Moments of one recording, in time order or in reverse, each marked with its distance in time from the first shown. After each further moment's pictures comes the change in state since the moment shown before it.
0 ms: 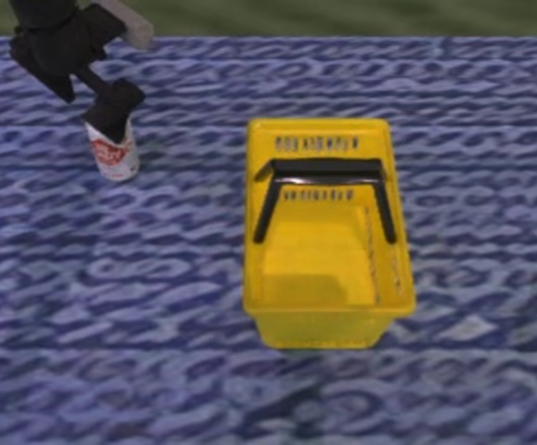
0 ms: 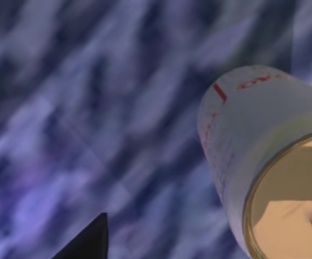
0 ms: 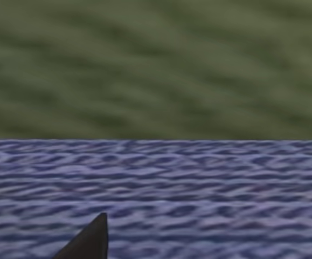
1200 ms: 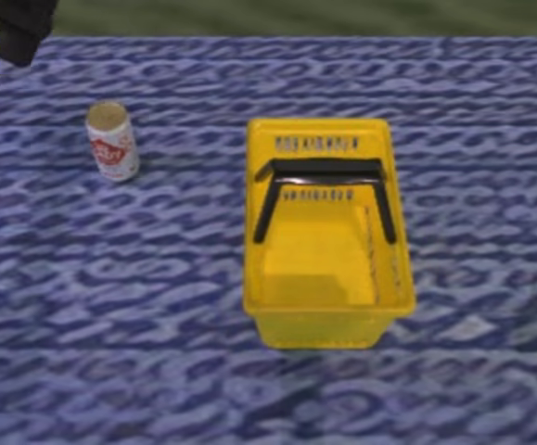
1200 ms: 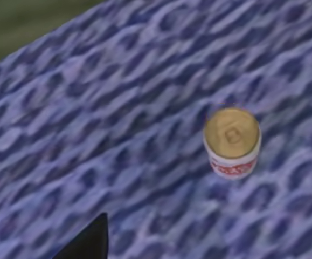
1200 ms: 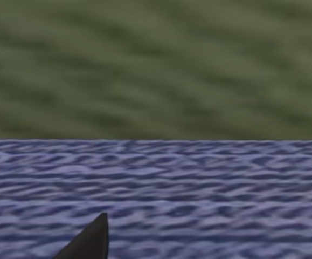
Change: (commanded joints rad) left arm 0.041 -1.009 -0.908 0.537 0.039 -0.243; right arm 0.000 0.000 0.000 0.000 0.000 0.000
